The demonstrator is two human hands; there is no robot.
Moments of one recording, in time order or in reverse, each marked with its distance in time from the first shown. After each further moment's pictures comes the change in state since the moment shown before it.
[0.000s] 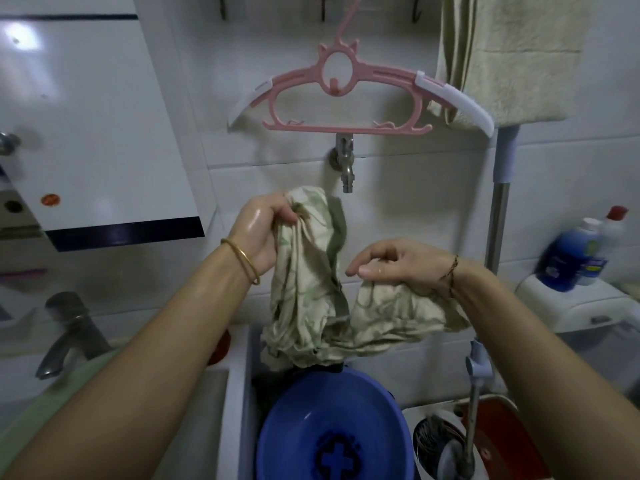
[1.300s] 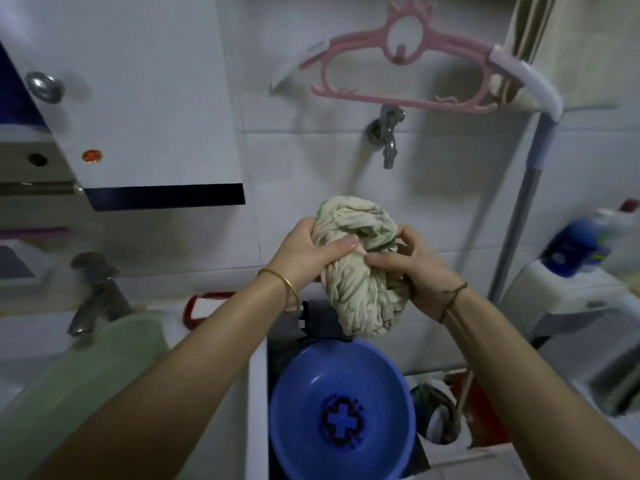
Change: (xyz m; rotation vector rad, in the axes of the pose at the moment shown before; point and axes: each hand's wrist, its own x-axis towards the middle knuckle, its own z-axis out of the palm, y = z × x) left_hand -0.024 -0.051 -0.049 0.490 0.014 0.050; right_hand 0.005 -0.017 0.084 0.575 0.396 0.080
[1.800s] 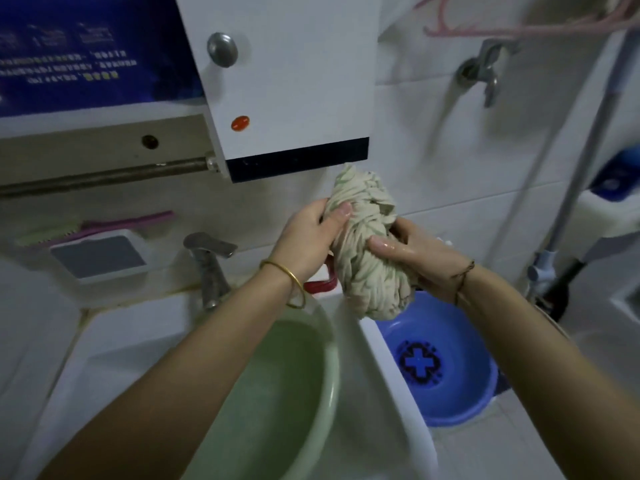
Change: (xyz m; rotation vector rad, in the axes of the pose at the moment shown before) left_hand -0.071 -0.025 -0.189 0.095 -0.070 0.101; right_hand -0.028 0.030 0.210 -0.041 -0.073 0.019
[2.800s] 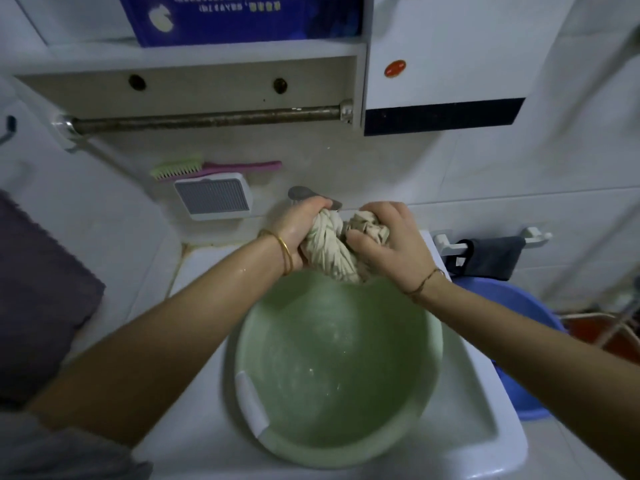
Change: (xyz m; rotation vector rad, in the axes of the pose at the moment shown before) left_hand -0.034 -0.063 -0.138 -0.438 0.141 -0.608; right_hand 0.039 0.044 0.161 -0.687 0.128 -0.366
